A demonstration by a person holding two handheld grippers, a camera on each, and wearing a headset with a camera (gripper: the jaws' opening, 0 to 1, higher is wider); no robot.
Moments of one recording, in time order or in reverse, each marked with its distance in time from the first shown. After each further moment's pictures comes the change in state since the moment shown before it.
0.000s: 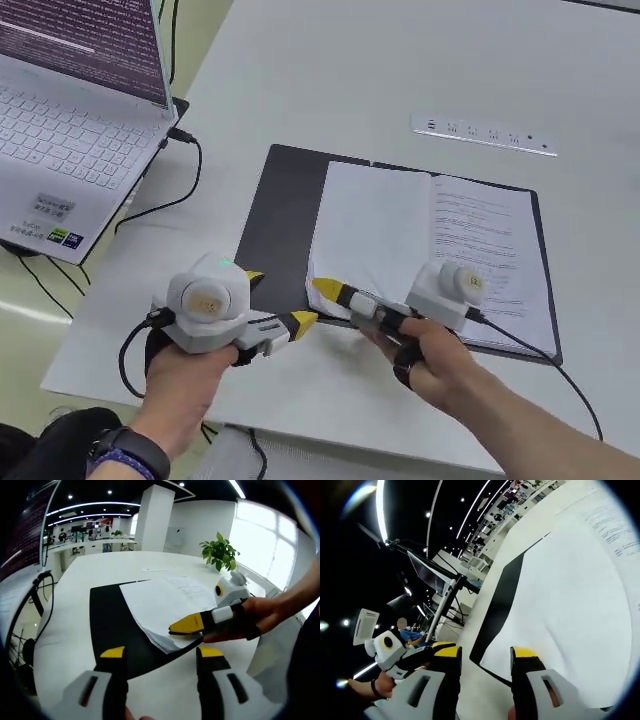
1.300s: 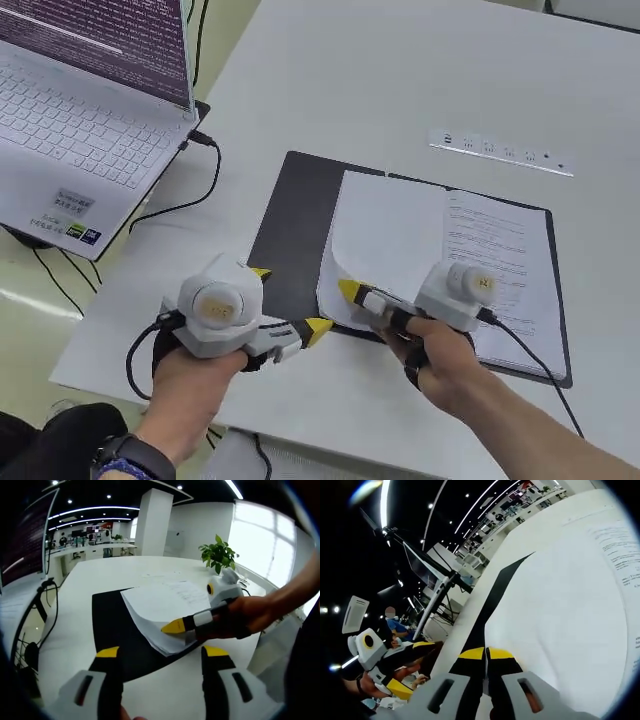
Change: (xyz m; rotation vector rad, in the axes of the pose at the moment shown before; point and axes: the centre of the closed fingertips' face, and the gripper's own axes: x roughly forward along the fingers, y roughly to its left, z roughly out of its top) left arm -0.016 -0.004 0.008 0.015 -0.034 0.012; right arm 0.023 -0.011 0.010 -0.097 0.024 -0.092
